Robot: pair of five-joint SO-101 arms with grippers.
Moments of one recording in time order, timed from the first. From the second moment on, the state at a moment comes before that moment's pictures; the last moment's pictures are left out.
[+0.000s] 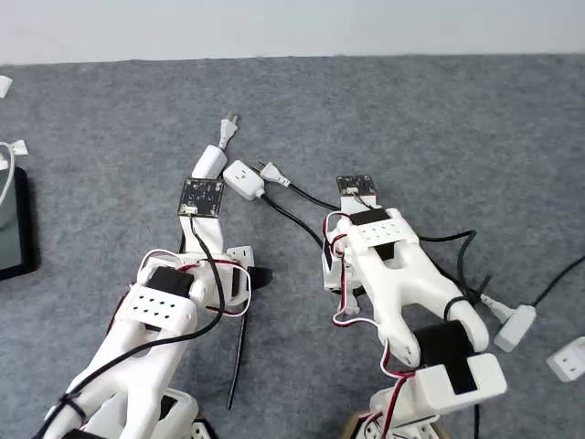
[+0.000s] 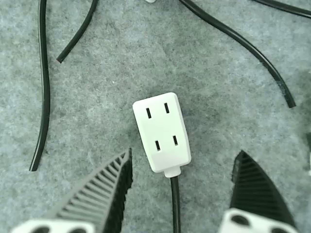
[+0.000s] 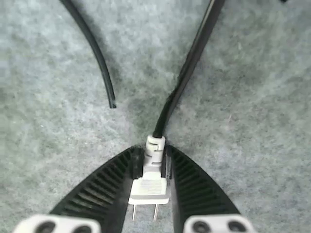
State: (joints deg) left arm 11.6 -31.8 62.1 48.4 15.3; right arm -16.4 3.0 34.6 61.0 -11.3
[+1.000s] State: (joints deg) left arm 4.7 -23.2 59.7 48.4 12.3; right arm -14.2 -14.1 32.6 68.3 -9.8
